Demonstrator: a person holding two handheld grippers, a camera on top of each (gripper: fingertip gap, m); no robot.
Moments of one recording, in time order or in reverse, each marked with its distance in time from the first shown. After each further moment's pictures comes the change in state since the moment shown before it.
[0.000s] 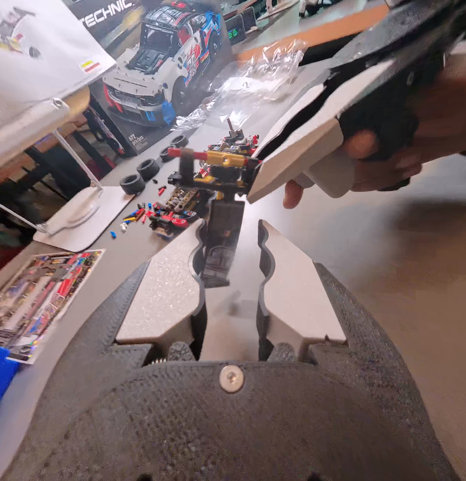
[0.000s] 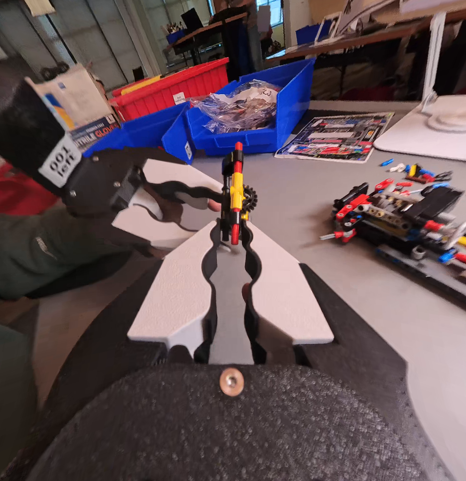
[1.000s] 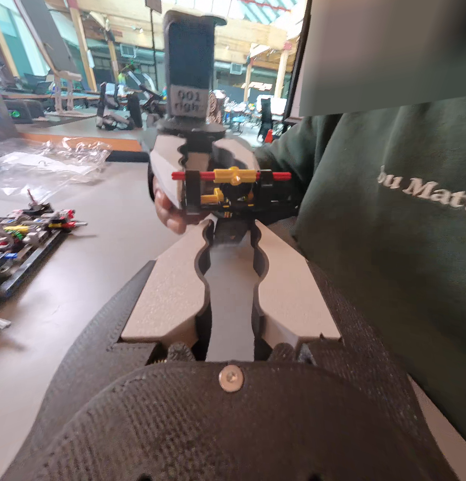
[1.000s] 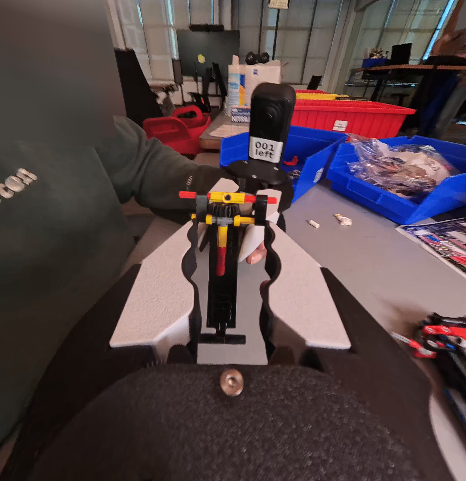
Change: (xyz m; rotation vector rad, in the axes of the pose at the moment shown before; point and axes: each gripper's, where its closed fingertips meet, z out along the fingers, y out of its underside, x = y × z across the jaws) left arm 0.084 -0.051 -0.051 0.355 0.788 -0.288; right arm -0.083 -0.007 -0.047 0.019 -0.604 -0.383
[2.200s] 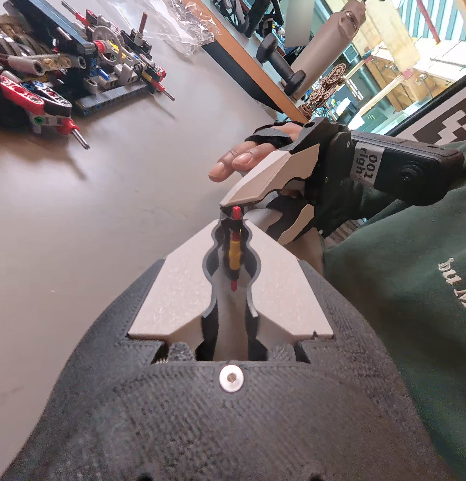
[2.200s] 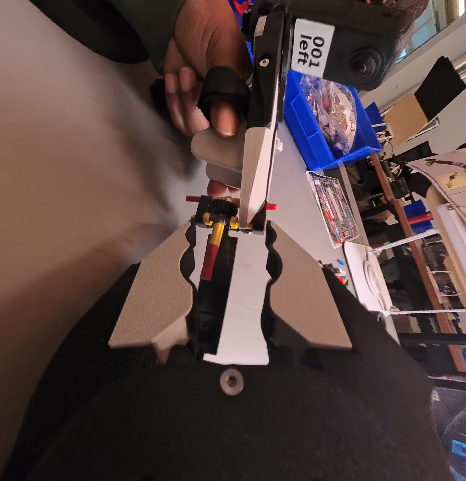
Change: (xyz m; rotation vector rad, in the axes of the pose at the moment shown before) left arm -0.067 0.053 -0.028 -0.147 -0.269 -0.620; right arm 0.050 0.090 0.018 -0.521 0.375 -0.601
